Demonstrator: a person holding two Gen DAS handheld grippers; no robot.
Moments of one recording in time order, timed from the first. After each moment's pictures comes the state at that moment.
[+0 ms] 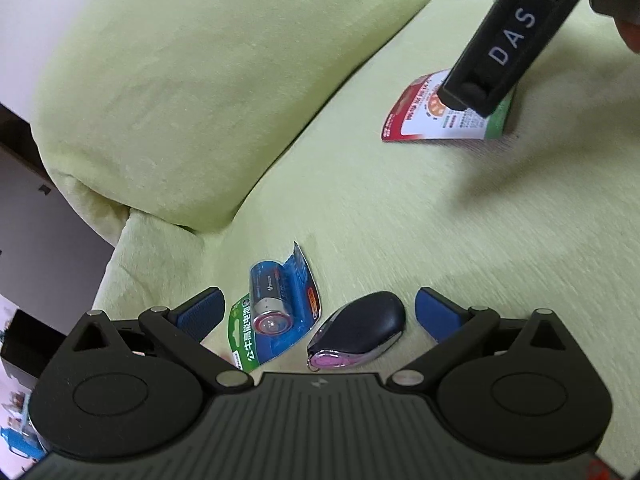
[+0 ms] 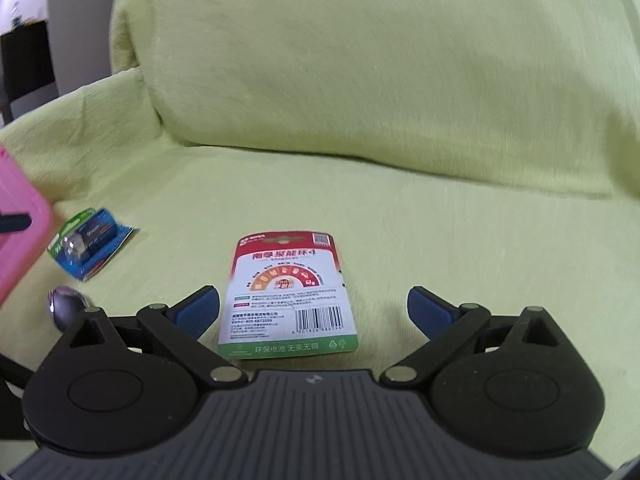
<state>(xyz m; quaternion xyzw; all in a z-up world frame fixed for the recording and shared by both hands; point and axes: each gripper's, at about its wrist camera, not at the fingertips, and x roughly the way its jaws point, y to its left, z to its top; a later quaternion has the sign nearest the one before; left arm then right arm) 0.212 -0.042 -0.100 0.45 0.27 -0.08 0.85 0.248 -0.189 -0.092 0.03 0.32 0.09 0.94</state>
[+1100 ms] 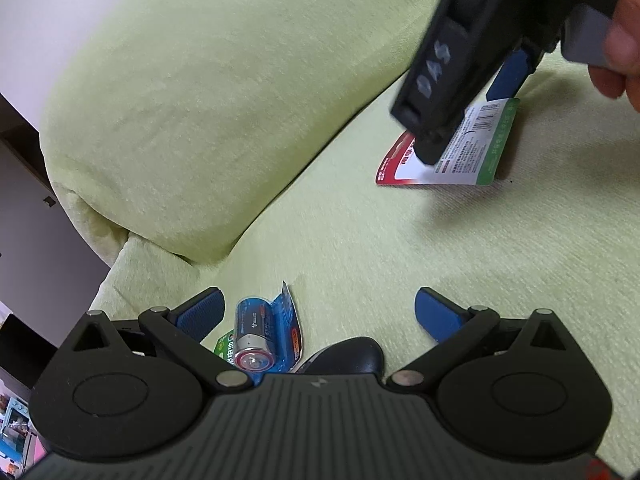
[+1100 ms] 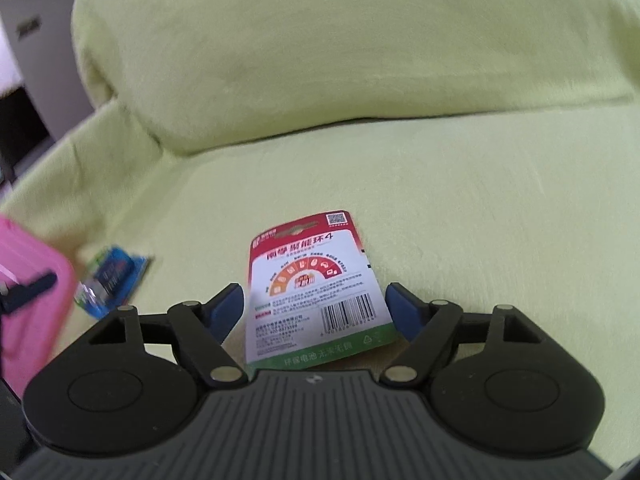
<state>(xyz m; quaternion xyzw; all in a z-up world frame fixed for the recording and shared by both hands) 0.208 -0.048 -0.108 0.43 0.22 -0.10 0.87 0.267 -0.187 -0.107 0.10 0.36 0.11 0.92</state>
